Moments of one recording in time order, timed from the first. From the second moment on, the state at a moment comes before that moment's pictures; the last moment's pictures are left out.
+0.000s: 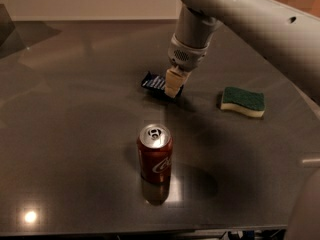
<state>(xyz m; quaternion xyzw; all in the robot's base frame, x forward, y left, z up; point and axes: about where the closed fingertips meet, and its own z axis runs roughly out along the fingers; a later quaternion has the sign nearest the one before) 0.596 -0.049 0.854 -0.51 0.85 0.07 0.09</state>
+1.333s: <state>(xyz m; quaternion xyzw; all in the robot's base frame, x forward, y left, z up) 0.466 -0.060 0.858 -0.67 0.73 0.06 0.04</state>
